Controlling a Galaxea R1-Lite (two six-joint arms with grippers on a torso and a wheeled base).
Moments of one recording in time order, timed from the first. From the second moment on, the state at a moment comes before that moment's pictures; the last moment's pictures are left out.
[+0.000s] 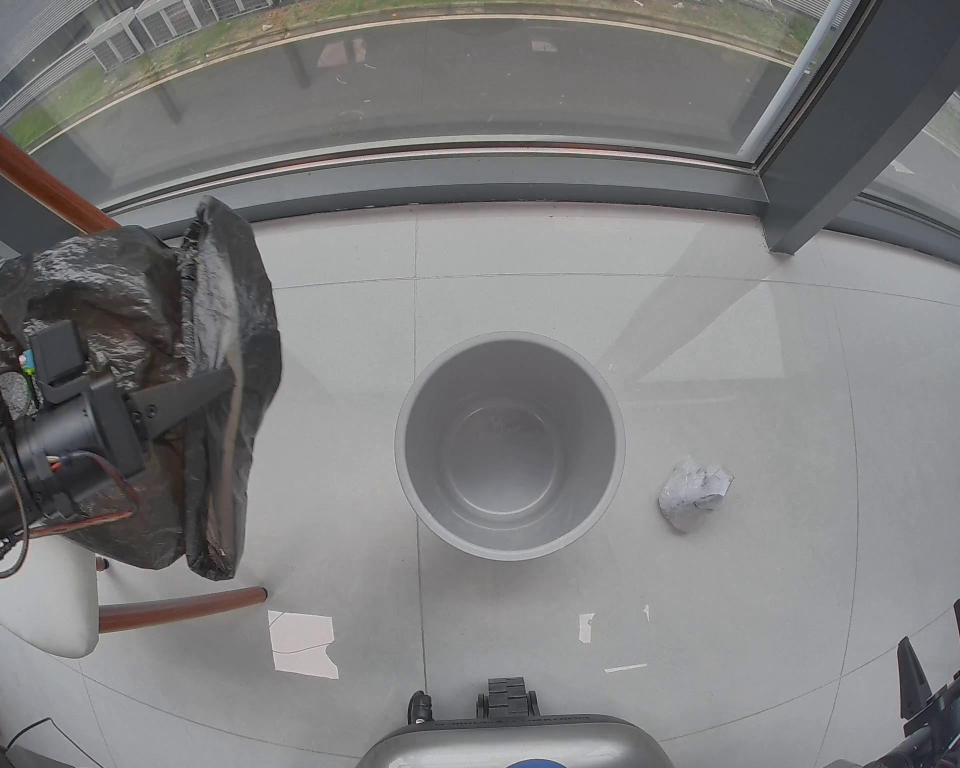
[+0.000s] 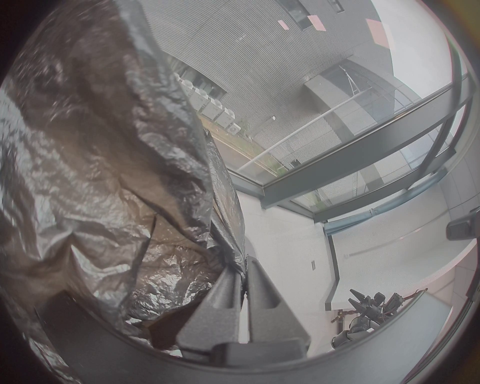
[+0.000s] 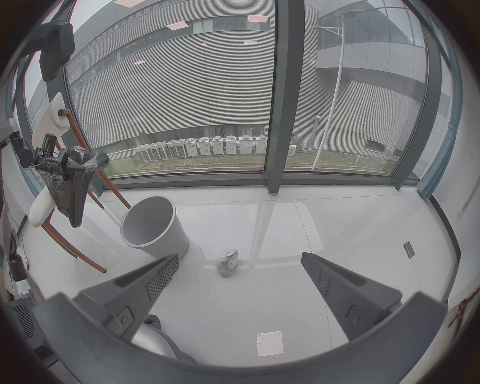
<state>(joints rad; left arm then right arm) -0.19 1.23 -0.62 -0.56 -0.55 -0.42 0.00 0.02 -0.02 -0.01 -0.01 0.00</state>
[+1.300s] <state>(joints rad) -0.95 1.52 -1.10 -0.28 -0.27 -0.33 0.01 0.02 -0.02 0.00 -0.01 0.00</state>
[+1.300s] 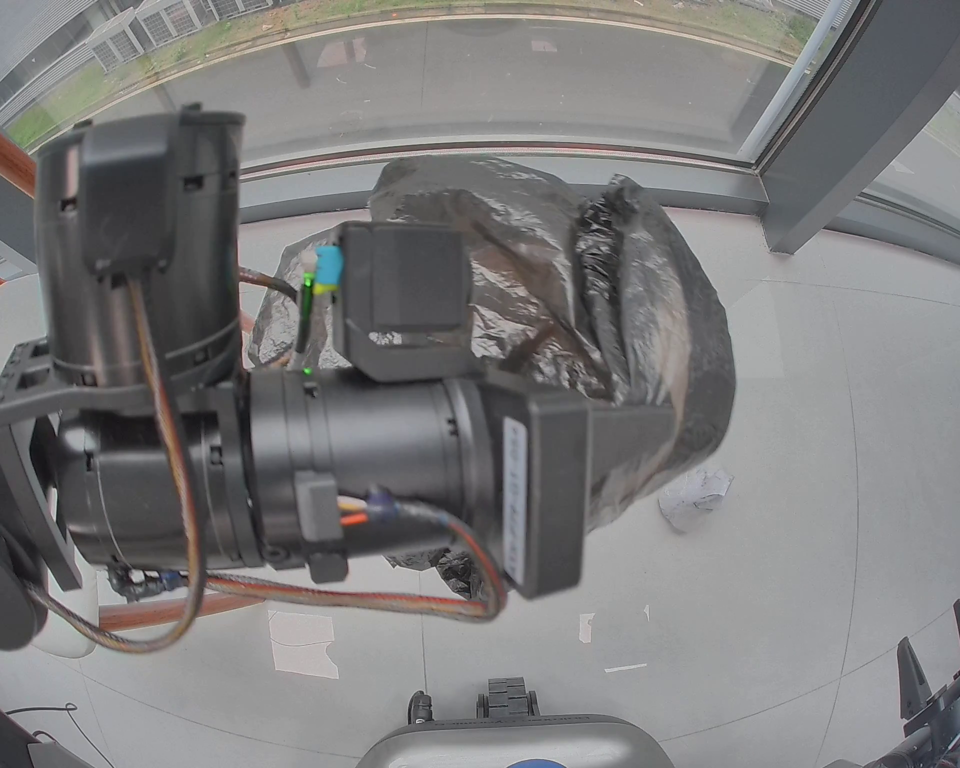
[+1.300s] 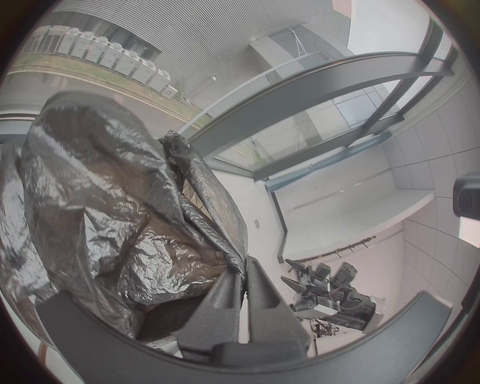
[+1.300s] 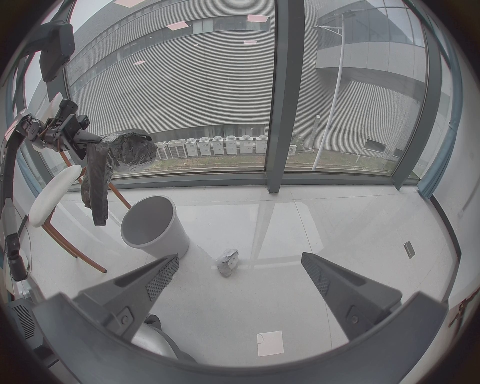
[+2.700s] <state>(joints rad) -0.90 1.82 -0.97 -0.84 -0.61 -0.97 0.00 0.02 -0.02 -0.01 -0.01 0.01</state>
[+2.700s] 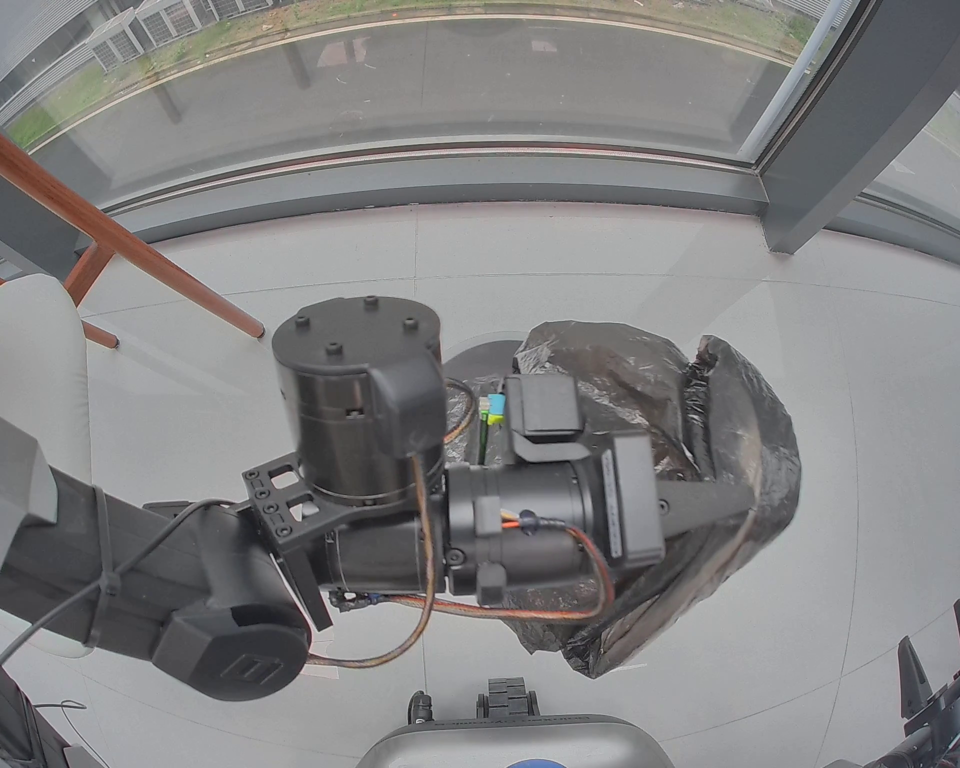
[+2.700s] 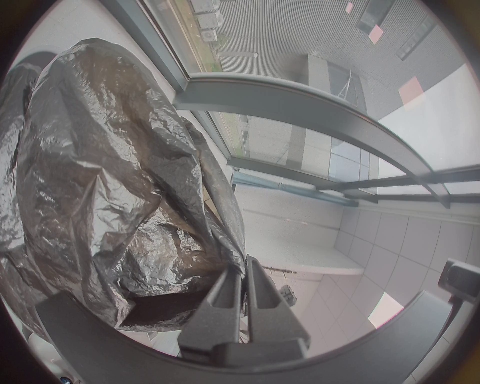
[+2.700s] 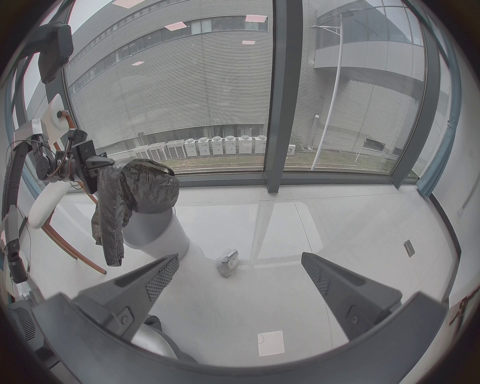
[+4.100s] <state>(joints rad) -0.60 2.01 -0.93 -1.12 -0.54 -1.14 0.00 0.02 -0.02 -0.01 -0.01 0.01</state>
